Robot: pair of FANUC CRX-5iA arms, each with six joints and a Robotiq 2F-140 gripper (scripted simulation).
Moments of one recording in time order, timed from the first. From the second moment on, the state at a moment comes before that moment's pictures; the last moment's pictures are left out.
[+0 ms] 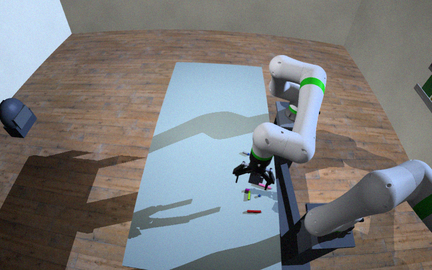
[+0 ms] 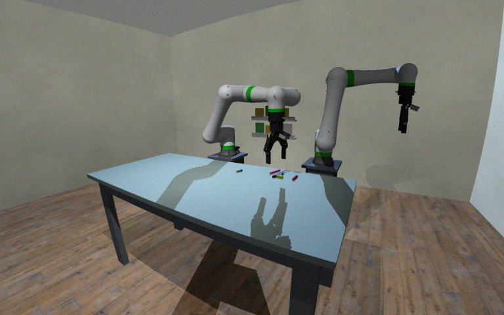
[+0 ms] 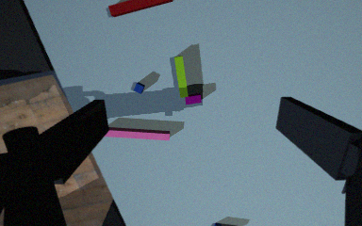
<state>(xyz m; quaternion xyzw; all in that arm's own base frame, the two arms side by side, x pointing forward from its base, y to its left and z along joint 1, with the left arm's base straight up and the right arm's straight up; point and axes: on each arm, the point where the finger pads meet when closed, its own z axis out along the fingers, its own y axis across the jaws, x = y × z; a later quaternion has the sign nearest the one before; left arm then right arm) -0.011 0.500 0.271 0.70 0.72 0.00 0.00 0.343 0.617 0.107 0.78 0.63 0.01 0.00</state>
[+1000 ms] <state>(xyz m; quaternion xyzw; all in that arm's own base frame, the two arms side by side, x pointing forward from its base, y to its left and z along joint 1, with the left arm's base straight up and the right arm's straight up) -0.011 0.500 0.271 0.70 0.72 0.00 0.00 0.338 0.633 0.102 0.73 0.68 0.00 0.00</state>
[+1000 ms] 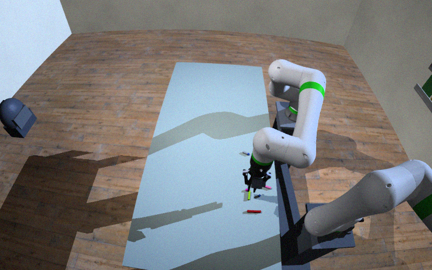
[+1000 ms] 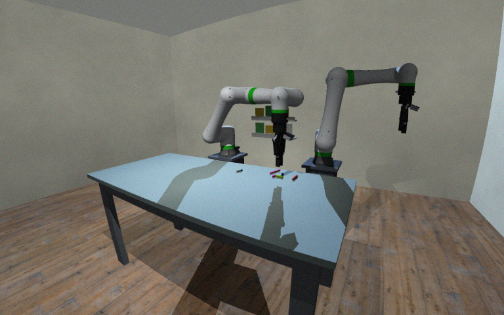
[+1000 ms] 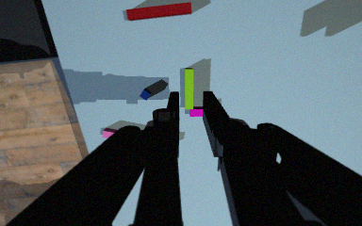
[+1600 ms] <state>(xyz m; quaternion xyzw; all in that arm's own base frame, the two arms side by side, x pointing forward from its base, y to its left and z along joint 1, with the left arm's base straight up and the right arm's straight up) -0.011 0.500 0.271 0.70 0.72 0.00 0.00 0.338 0.634 0.093 0.73 0.68 0.00 0.00</state>
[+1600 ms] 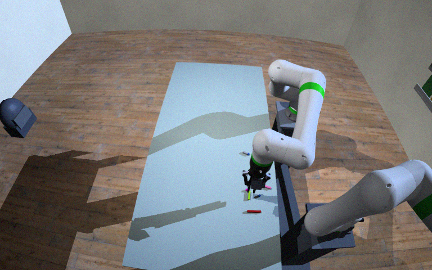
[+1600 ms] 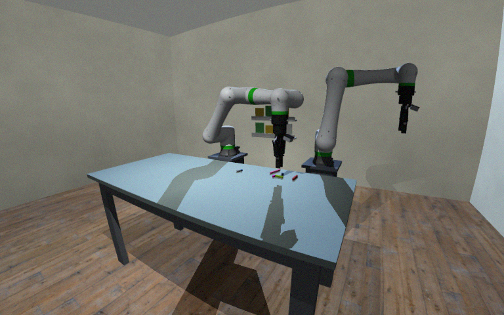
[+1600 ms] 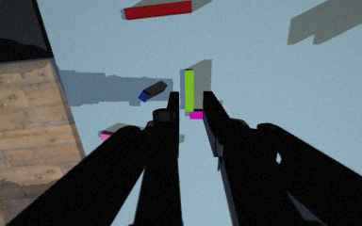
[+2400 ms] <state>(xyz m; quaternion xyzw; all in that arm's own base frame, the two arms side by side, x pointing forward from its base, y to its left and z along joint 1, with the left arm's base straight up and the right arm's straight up) -0.011 0.500 0.271 0.70 0.72 0.00 0.00 0.338 0.634 0.062 0.73 0.68 0.00 0.00</state>
